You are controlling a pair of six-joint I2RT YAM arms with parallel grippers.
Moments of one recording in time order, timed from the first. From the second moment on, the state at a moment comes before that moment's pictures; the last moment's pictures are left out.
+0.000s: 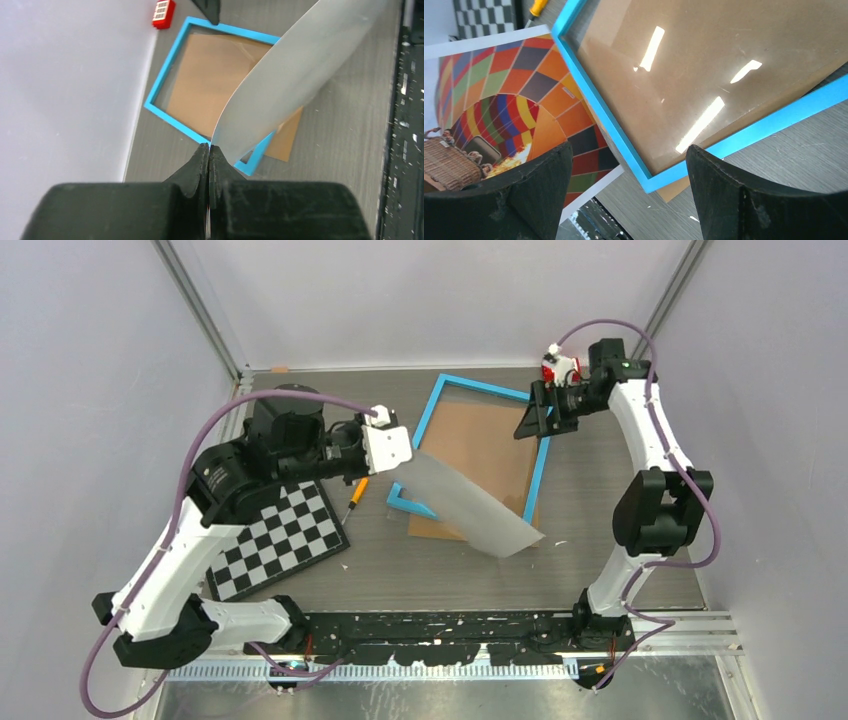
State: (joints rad) left arm -0.84 1.17 1.75 -0.99 0.26 0.69; right arm 0.00 1.80 1.71 -1.10 -0.75 -0.23
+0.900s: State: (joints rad) left arm -0.66 1.95 2.43 -0.45 -0.04 0.69; right arm -0.32 1.57 1.71 -0.97 -0.72 -0.05
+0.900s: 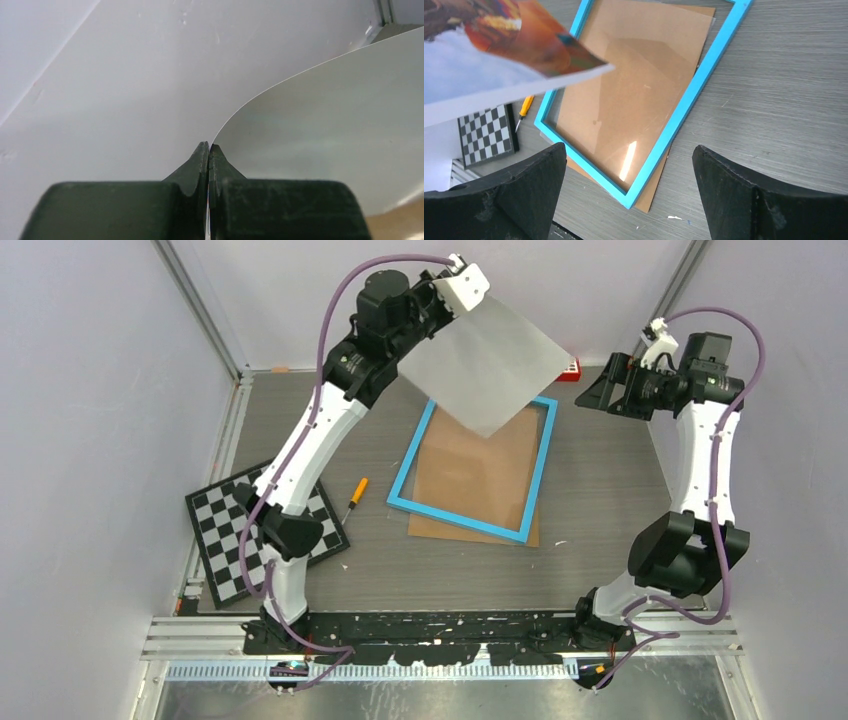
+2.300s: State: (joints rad) left arm -0.62 1.51 1.10 -0.39 0.55 1.14; right arm -0.34 1.72 1.41 -1.01 -0.72 0.05
